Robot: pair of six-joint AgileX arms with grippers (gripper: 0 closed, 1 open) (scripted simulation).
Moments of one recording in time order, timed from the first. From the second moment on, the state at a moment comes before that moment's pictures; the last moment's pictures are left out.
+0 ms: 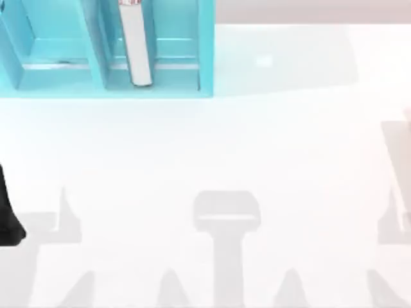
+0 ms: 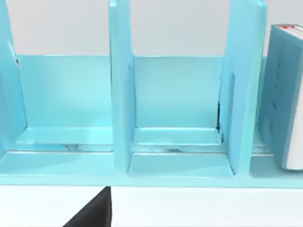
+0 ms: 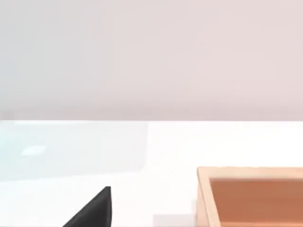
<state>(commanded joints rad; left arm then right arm) 0.00 0.00 0.00 0.00 0.00 0.00 0.00 0.00 0.00 0.00 0.00 0.00</state>
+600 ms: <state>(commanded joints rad) -0.10 0.38 0.20 0.33 -0.10 0.00 0.00 0.00 0.00 0.00 0.00 0.00</state>
